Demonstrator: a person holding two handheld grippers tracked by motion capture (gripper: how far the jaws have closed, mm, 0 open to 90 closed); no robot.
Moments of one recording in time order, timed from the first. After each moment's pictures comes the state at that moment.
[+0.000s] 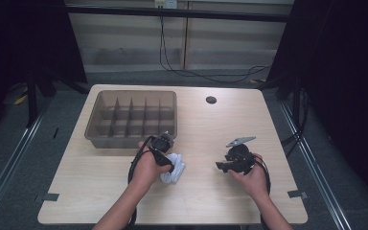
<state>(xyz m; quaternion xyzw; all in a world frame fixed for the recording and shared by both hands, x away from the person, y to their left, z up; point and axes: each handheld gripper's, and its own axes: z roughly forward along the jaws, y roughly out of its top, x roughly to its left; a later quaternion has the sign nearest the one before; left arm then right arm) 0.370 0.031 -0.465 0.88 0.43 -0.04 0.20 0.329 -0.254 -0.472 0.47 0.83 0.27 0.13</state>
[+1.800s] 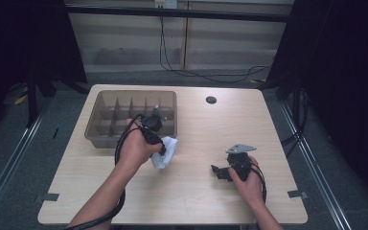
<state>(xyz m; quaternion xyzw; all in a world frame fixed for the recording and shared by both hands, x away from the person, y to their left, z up) 0.386 0.053 -0.379 0.87 0.45 -0.04 0.20 0.320 -0.253 -0.503 0.47 0.80 0.32 0.19</state>
